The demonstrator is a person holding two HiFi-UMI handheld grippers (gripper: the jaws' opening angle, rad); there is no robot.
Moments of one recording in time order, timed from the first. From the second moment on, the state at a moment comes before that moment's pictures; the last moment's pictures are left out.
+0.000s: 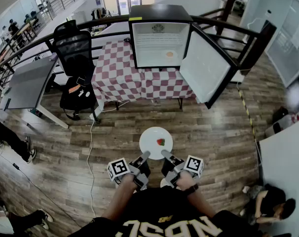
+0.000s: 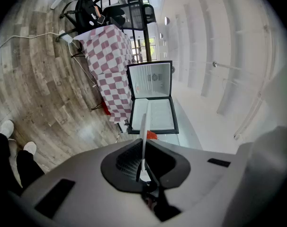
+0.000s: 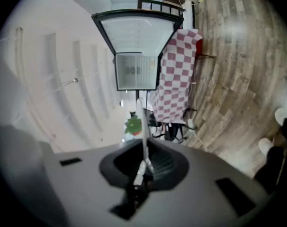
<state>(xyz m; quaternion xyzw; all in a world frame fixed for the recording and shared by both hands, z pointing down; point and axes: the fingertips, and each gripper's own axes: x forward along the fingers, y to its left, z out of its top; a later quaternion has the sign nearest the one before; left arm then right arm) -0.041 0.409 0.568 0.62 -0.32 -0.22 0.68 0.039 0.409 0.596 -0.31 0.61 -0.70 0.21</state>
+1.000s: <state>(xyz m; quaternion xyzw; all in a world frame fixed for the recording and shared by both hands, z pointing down) 0.043 0.411 0.589 0.58 -0.31 -0.24 0.71 0.122 0.407 0.603 -0.31 0.60 -0.71 0.21</state>
